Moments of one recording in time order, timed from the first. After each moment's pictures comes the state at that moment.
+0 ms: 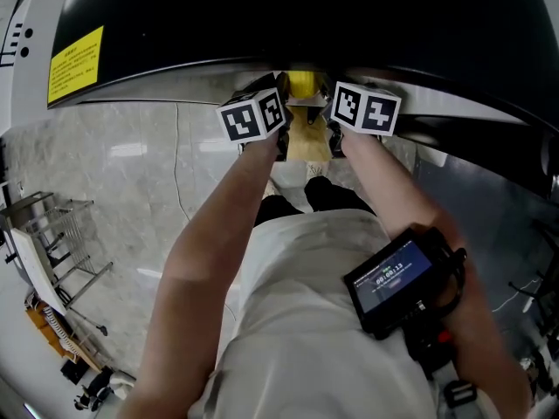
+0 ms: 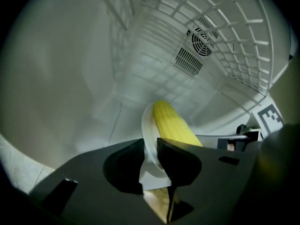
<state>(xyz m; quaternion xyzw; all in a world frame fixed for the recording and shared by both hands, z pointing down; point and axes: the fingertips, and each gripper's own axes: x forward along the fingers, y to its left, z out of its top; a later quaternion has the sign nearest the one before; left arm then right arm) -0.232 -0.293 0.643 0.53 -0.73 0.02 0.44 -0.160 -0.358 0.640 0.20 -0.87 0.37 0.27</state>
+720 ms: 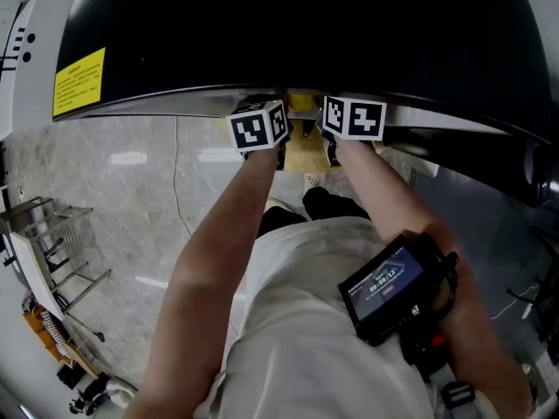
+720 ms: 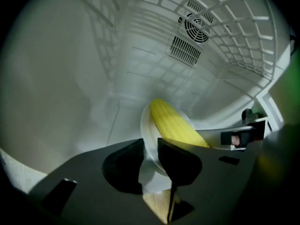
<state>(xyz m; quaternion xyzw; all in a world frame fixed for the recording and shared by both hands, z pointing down) -0.230 -0.298 0.654 0.52 -0.73 0.08 0.43 -0.162 -0.362 0.646 0.19 -0.87 0.32 0.32</state>
